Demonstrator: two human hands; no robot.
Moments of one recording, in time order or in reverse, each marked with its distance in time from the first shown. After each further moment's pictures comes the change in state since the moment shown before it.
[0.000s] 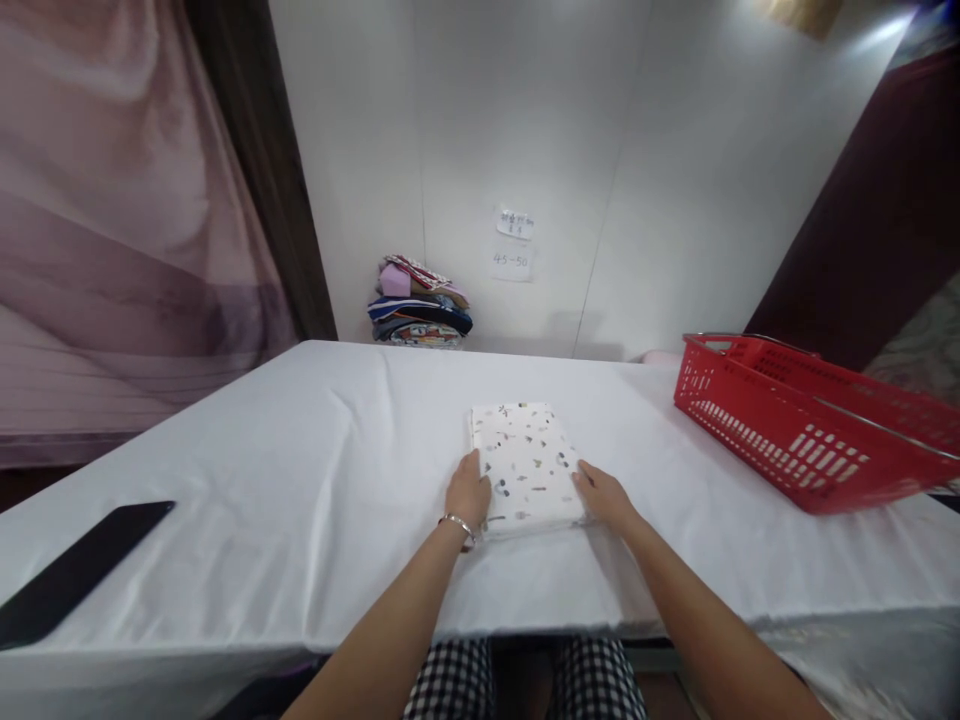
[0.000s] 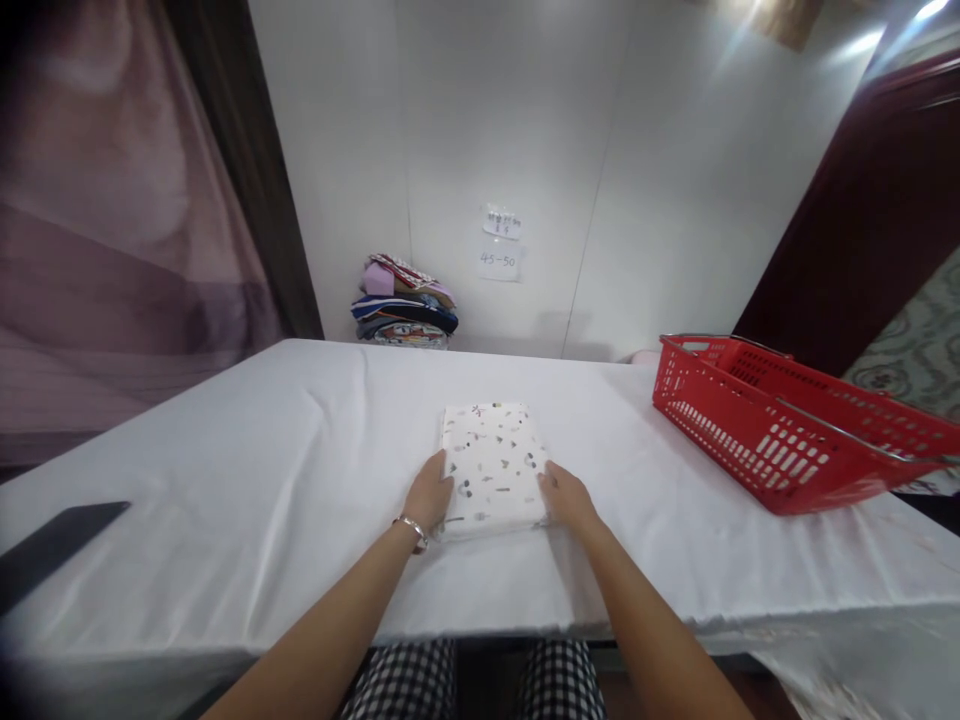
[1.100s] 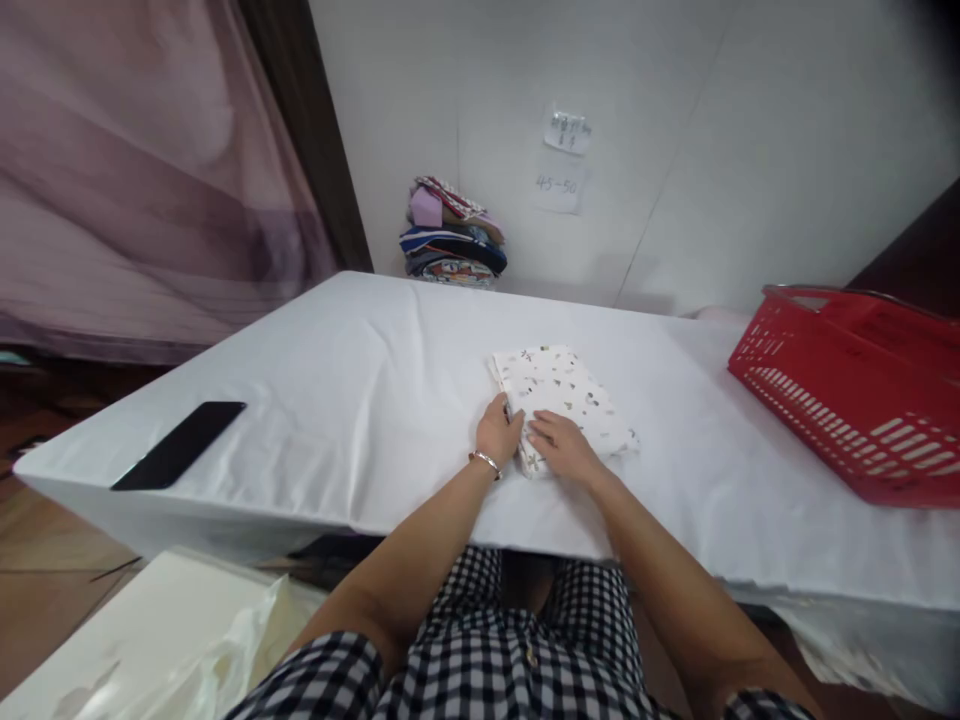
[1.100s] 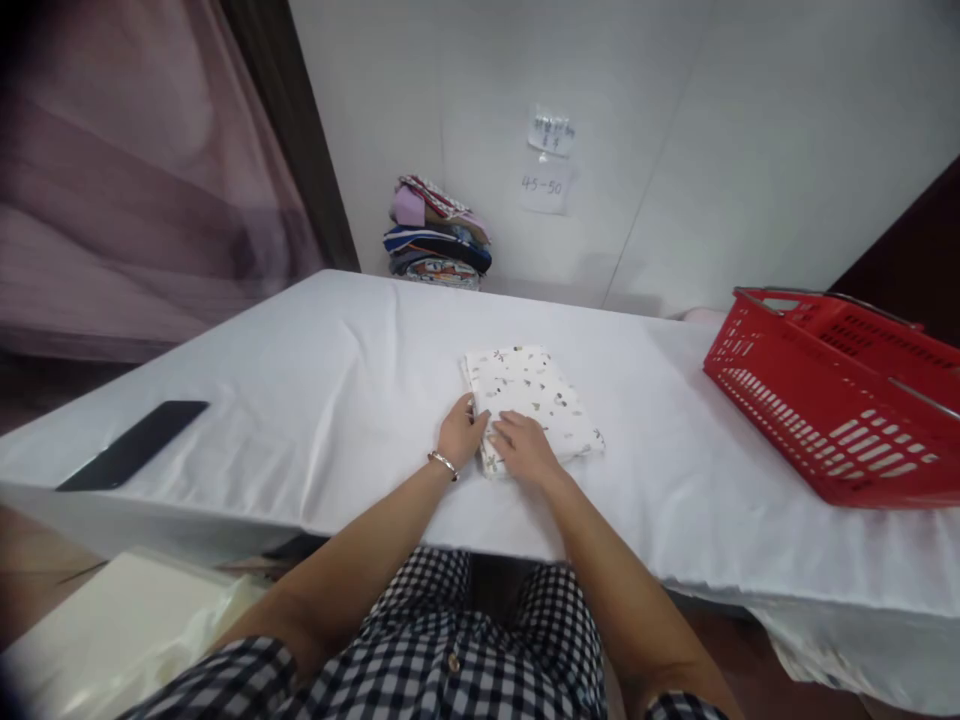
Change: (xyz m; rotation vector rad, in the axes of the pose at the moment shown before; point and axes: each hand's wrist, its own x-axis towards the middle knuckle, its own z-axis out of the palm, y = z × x) left_hand -0.005 0.007 0.026 -0.271 0.154 -0.012; right_hand -0.015 -0.084 0.029 -0.025 -0.144 -0.570
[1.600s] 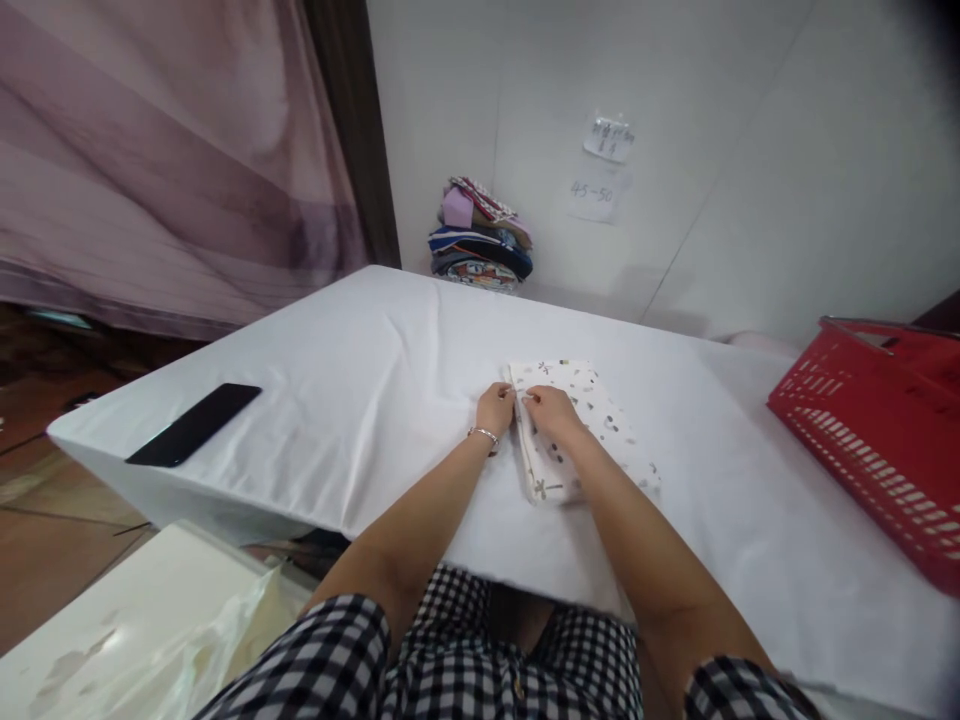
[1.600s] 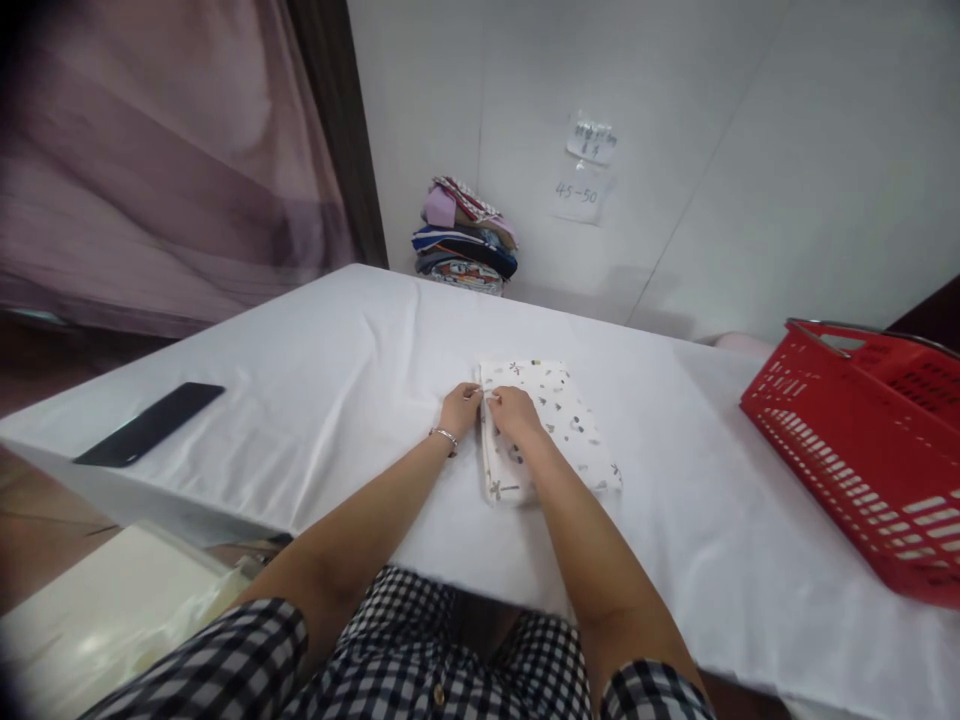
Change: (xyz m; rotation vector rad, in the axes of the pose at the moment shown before) left_hand 0.075 -0.016 -0.001 -0.207 0.126 -0.143; right_hand 0.107 -0.008 -0.002 -0.086 -0.017 0.192
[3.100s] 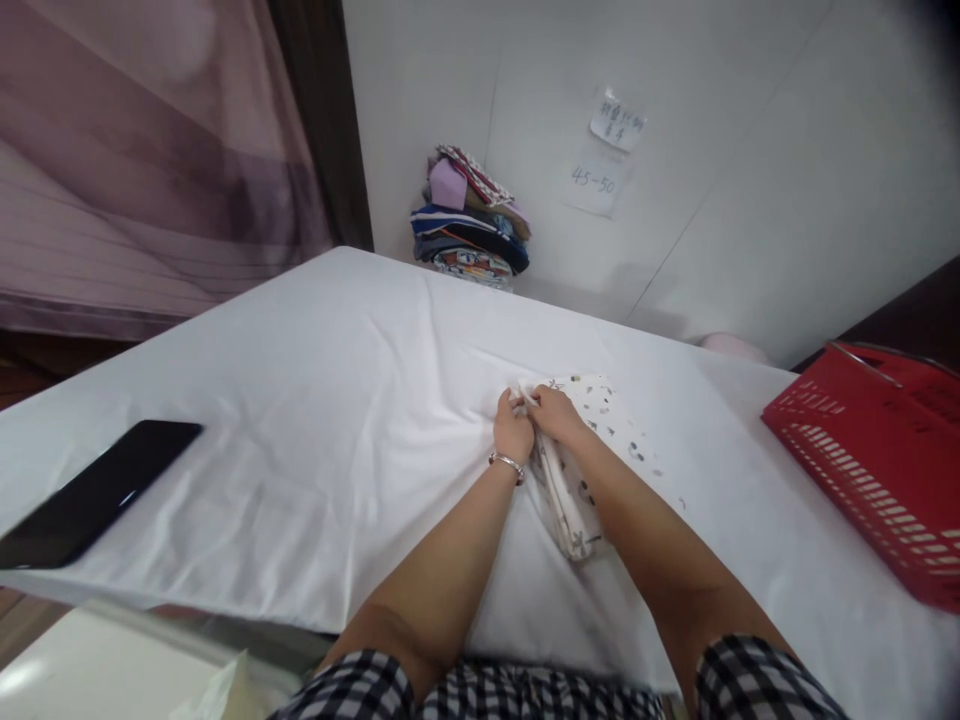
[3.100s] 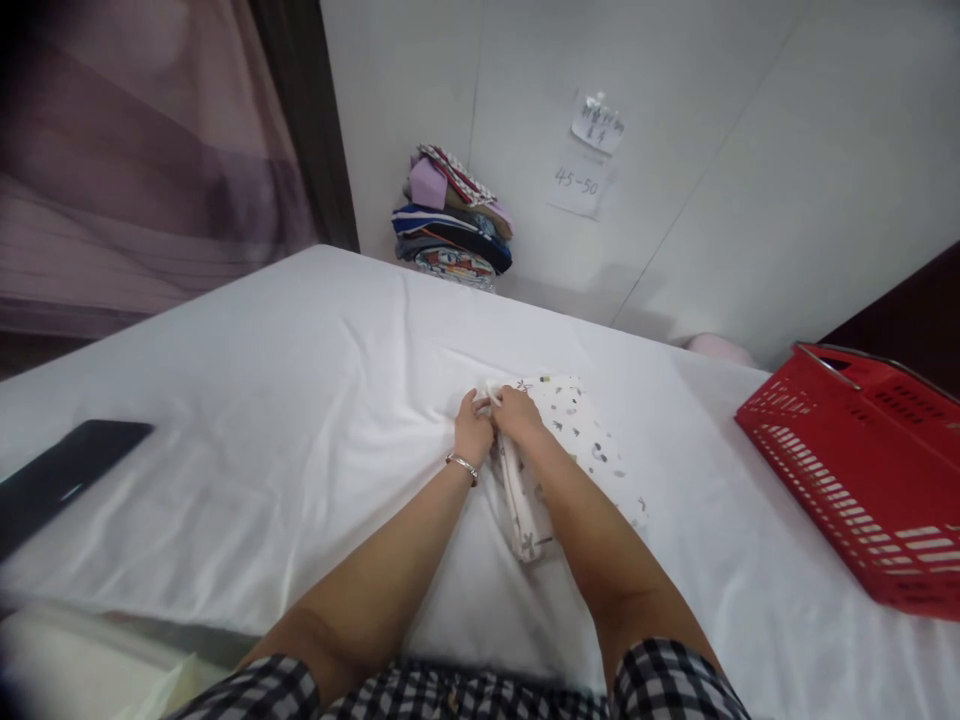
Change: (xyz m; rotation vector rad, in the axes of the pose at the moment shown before) left_hand 0.018 -0.007 0.009 -0.374 -0.009 -0.157; right_hand 0.064 -0.014 0.020 -0.096 -0.066 0.122
